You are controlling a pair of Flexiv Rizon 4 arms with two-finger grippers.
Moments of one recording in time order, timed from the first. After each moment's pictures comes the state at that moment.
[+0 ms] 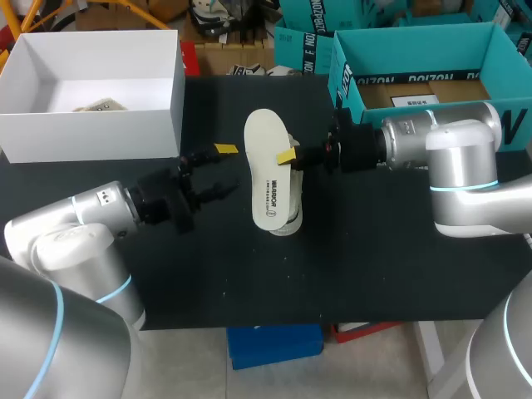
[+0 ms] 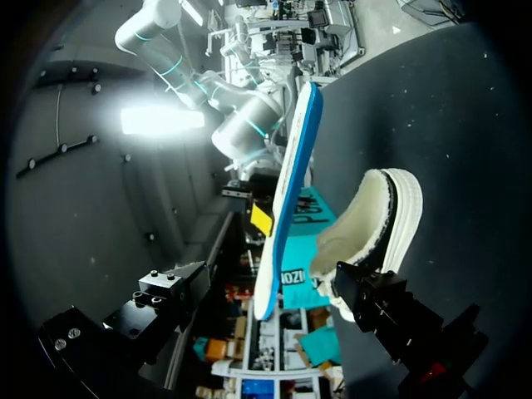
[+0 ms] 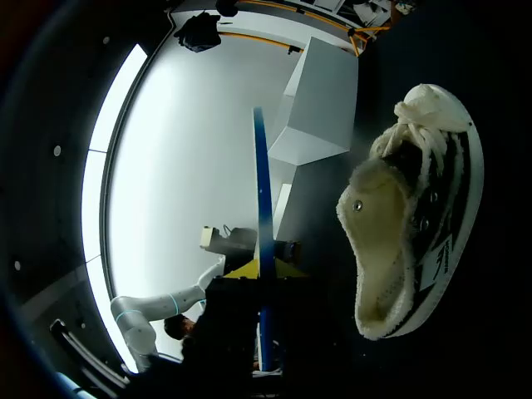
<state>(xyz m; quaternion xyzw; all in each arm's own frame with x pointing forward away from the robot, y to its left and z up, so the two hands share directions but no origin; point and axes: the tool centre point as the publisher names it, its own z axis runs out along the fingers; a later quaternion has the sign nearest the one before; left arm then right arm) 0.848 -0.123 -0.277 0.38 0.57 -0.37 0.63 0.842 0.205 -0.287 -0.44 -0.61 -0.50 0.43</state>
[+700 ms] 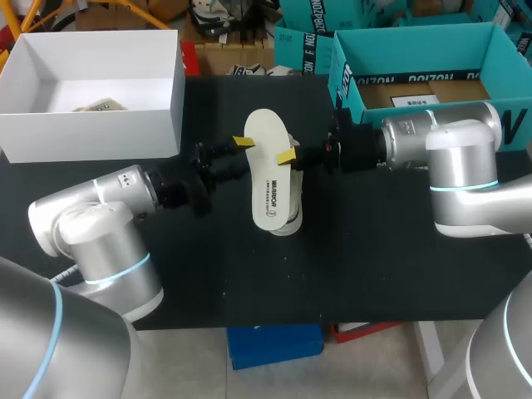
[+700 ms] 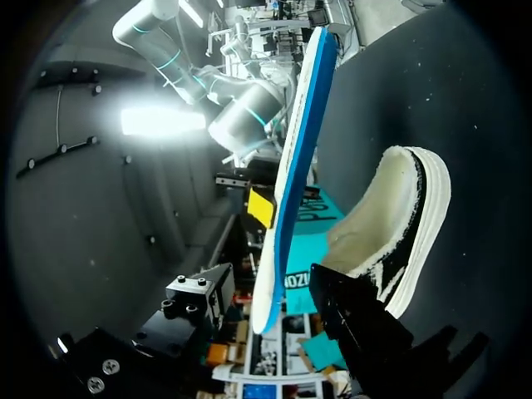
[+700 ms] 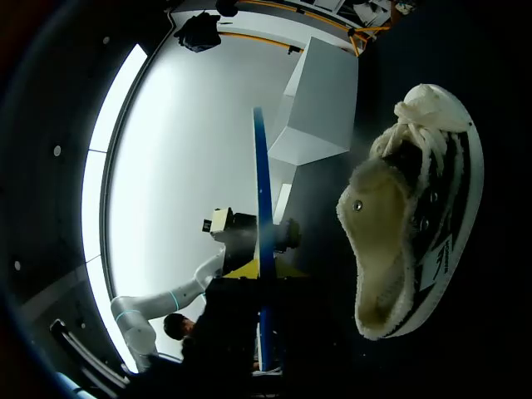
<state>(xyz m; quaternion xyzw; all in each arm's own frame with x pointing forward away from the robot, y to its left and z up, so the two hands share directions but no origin) 0.878 -0.153 -0.274 0.39 0.56 -0.37 0.63 0.842 0.205 -0.287 -0.44 -0.61 -0.50 0.43</state>
